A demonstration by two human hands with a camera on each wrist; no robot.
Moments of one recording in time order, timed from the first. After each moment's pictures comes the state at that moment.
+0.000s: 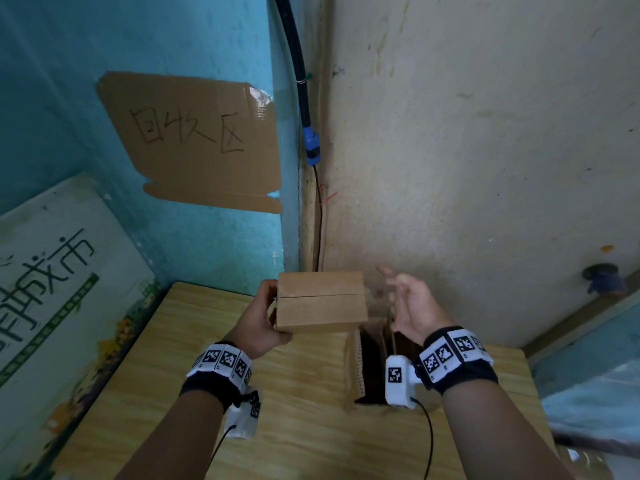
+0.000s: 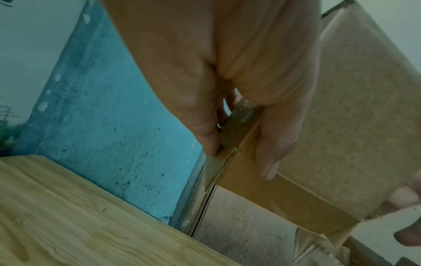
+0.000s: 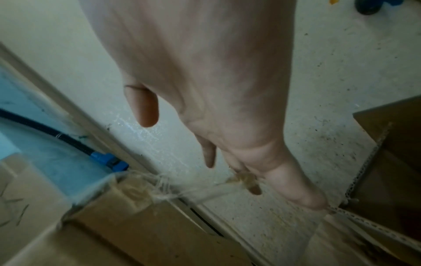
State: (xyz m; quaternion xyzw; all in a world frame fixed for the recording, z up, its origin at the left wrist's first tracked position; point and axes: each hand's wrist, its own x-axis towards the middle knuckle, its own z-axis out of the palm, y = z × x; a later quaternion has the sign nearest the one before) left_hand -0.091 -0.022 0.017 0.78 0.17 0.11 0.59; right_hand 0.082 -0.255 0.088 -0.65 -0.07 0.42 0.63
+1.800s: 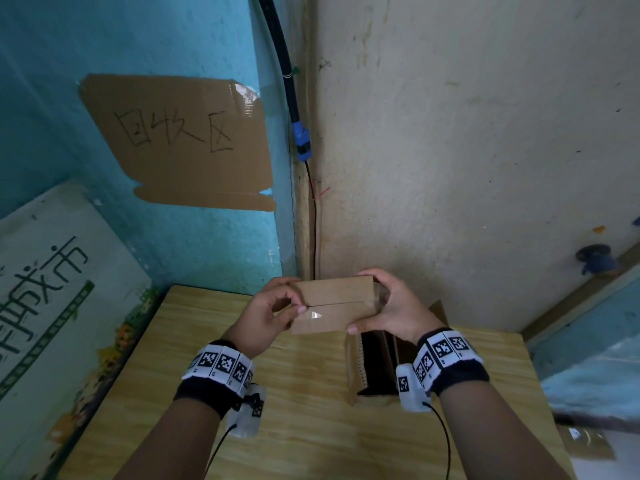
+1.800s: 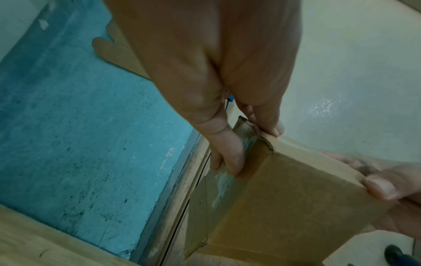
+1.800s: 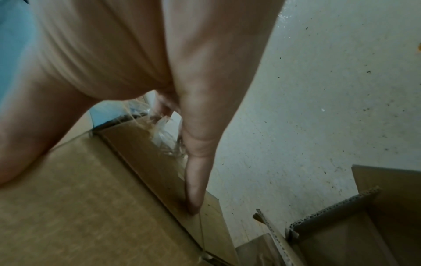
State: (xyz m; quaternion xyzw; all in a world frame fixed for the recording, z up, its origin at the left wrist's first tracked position) left_hand -0.087 -0.029 0.037 0.79 0.08 0.14 0.60; right_hand 0.071 -0.261 0.076 -0.79 -0.31 0.28 0.46
